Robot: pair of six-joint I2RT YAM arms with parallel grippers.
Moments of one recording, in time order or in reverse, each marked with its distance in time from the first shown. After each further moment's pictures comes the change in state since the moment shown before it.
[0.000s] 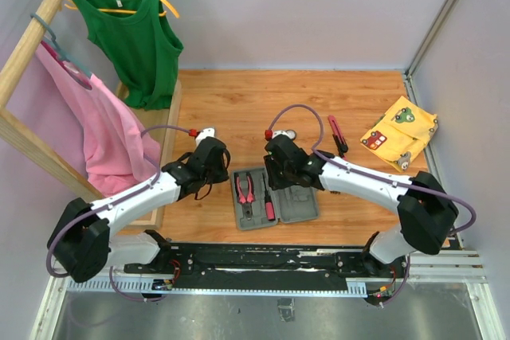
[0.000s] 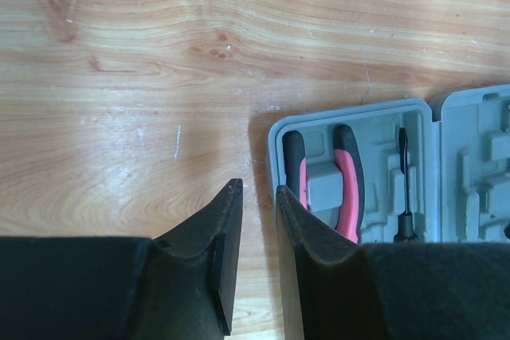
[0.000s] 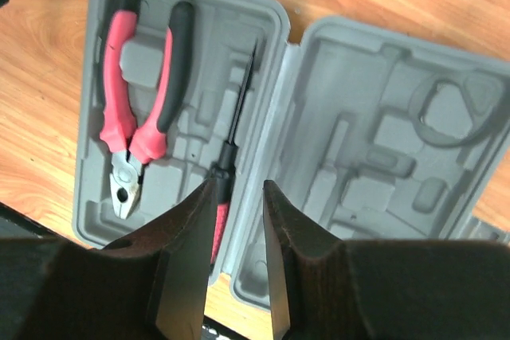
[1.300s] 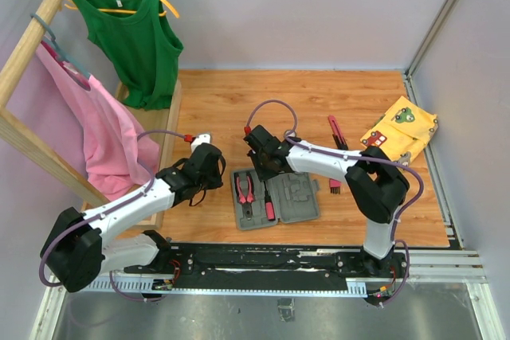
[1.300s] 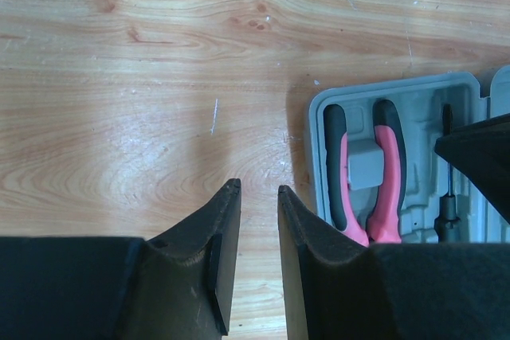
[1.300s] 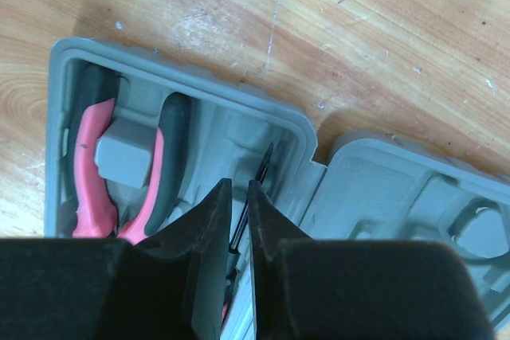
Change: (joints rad) left arm 0.000 -0.102 -0.060 -0.064 -0.030 0.026; right arm -0.030 0.362 0.272 -0.028 -0.035 -0.094
